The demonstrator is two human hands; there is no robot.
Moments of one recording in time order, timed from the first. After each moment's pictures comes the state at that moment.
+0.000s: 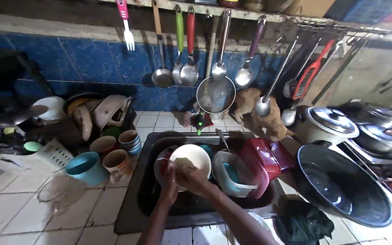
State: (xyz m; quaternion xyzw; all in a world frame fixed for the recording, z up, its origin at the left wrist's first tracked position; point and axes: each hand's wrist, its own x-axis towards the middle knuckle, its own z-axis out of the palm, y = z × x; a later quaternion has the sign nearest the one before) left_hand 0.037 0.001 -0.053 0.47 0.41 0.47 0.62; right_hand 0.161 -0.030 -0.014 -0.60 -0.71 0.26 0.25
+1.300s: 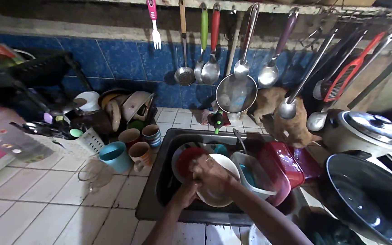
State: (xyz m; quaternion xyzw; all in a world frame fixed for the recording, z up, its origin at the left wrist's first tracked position) left_hand 0.021 -0.033 -0.010 0.45 0.44 0.30 0.72; right_hand 0.179 -0.018 -0.007 -0.43 -0.87 -0.02 0.23
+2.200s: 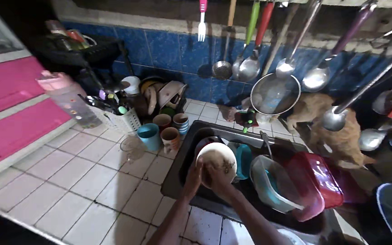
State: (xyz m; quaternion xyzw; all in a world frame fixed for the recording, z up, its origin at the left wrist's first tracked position) left_hand -0.020 -0.024 -0.039 0.53 0.49 0.48 0.50; right_hand 0.109 -0.036 -0.018 -0.55 -0.76 0.29 0.20
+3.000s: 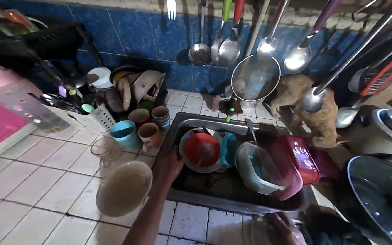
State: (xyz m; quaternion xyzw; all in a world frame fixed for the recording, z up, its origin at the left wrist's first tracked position) left_hand -0.036 0.014 -0.022 0.69 0.64 0.19 0.29; right_hand 0.242 -0.251 -0.008 -0.75 -0.58 0.22 0.24
